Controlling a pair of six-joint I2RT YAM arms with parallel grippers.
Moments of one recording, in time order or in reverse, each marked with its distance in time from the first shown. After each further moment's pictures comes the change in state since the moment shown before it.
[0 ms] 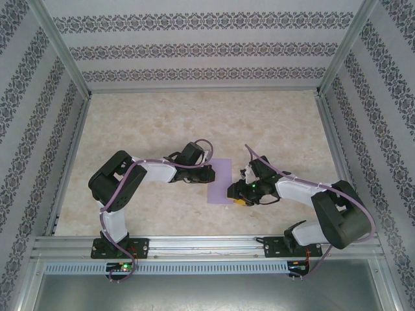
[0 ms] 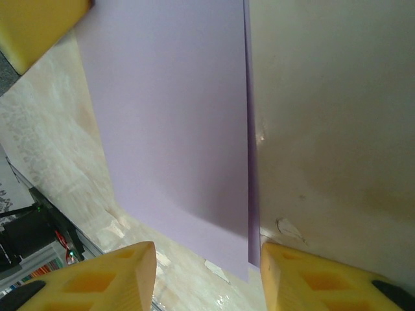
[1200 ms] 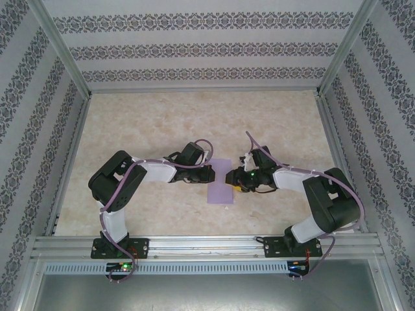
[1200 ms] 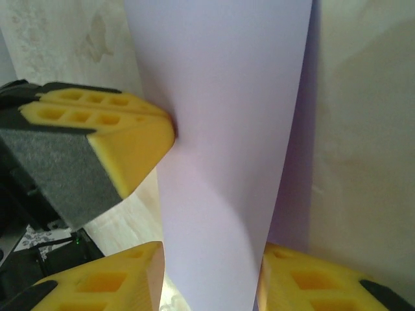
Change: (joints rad) left arm 0.000 -0.001 0.000 0.000 0.003 0.000; right arm -0.092 0.143 0.091 0.171 -0.052 -0.021
